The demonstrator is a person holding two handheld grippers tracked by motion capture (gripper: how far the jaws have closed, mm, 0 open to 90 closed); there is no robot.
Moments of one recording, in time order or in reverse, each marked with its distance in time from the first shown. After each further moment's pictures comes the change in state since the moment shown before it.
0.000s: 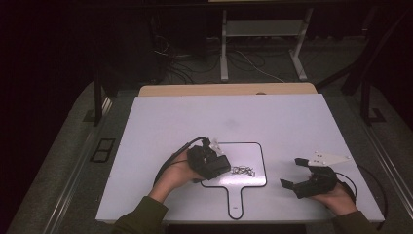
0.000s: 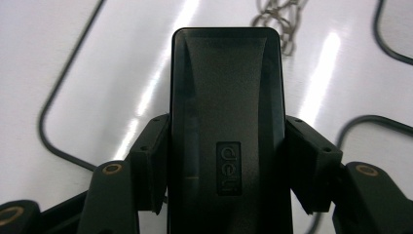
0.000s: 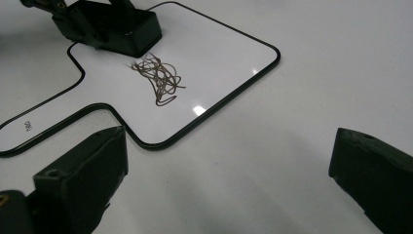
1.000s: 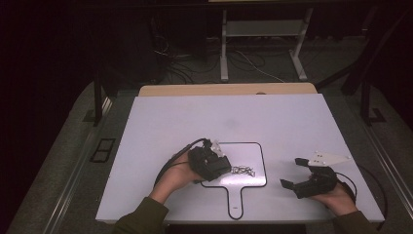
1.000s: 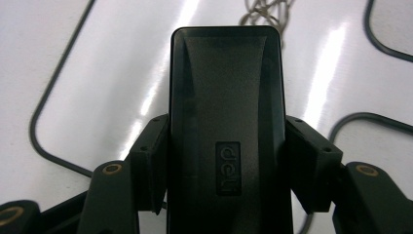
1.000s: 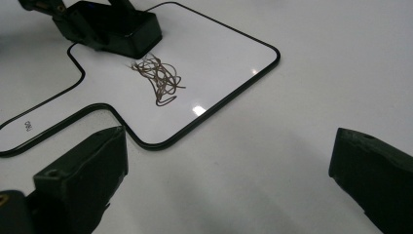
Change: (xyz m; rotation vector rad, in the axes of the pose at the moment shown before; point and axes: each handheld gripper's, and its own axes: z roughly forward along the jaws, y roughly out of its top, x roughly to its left) left arm 0.002 0.001 0.002 -0.007 0.021 0.003; right arm 0.000 0.000 0.000 -0.001 0.000 -0.002
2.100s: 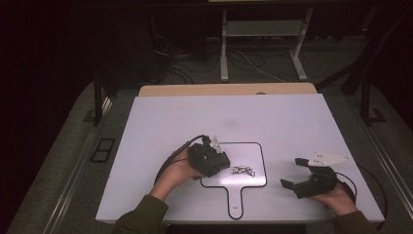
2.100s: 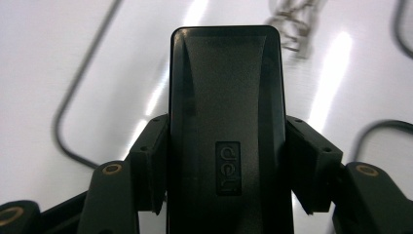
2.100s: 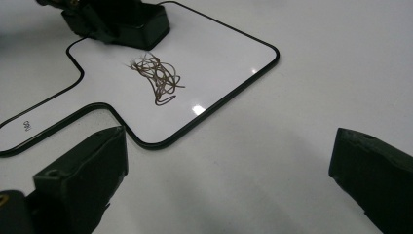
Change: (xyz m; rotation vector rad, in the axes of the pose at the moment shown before) left arm 0.011 0.002 0.002 -0.007 0.029 -0.024; right arm 0.000 0.000 0.000 0.002 -0.003 0.002
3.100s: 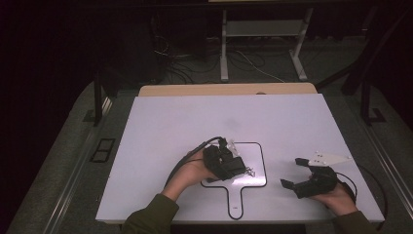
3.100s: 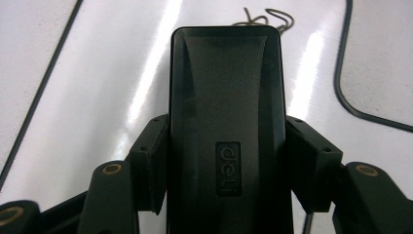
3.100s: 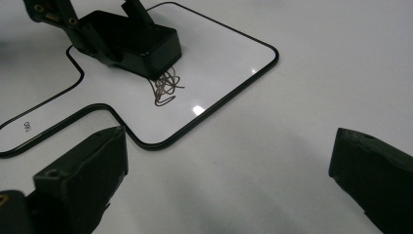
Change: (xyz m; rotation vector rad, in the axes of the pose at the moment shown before) left arm -0.020 0.033 0.015 0.004 -0.099 0.075; right arm 0.000 0.000 0.000 -0.002 0.002 0.006
